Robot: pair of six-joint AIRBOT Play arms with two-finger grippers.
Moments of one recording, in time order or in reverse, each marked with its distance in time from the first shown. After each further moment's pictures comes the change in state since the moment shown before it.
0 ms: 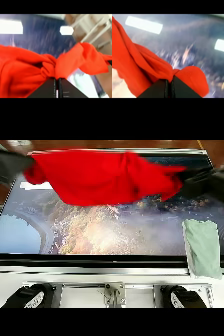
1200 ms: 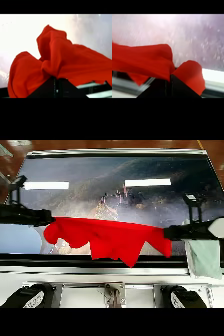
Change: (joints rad) left arm 0.019 -0.093 -0.472 0.452 -0.185 -0.060; right arm -0.003 -0.055 -0.468 -0.306 0.291 0.343
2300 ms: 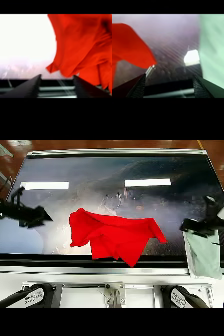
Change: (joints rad) left arm 0.299 -0.235 -0.008 -0.151 -0.116 0.086; right arm -0.379 -0.288 0.077 -0.081 -0.047 -0.057
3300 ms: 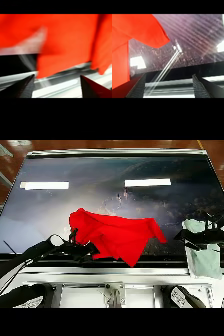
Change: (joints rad) left arm -0.650 -0.058 -0.603 -0.548 0.628 -0.069; right arm -0.137 0.039 -0.182 0.237 0.031 -0.119
